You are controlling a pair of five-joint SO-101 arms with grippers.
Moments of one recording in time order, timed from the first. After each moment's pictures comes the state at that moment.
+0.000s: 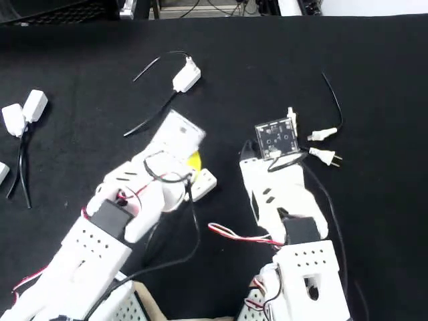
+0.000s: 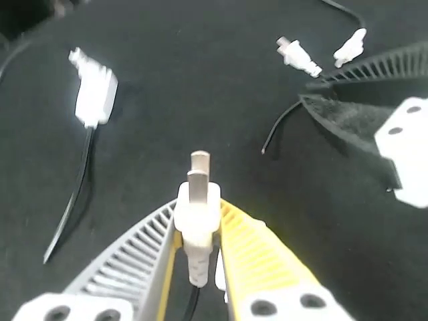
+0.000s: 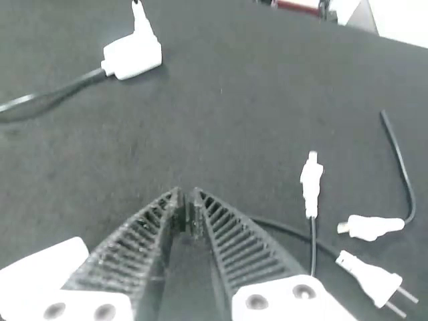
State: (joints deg) left arm 27.4 -55.5 59.0 38.4 -10.8; right arm -7.9 -67.0 77.0 27.5 10.1
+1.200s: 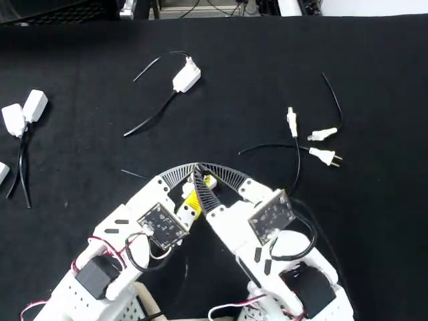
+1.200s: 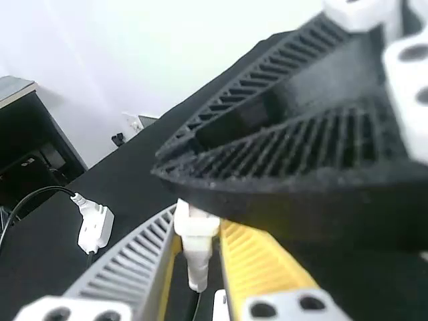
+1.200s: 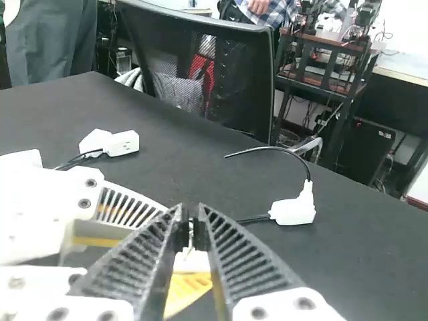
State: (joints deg) left arm 35.0 -101.5 87.4 30.1 -20.4; right arm -36.4 -103.6 75.6 47.3 7.3
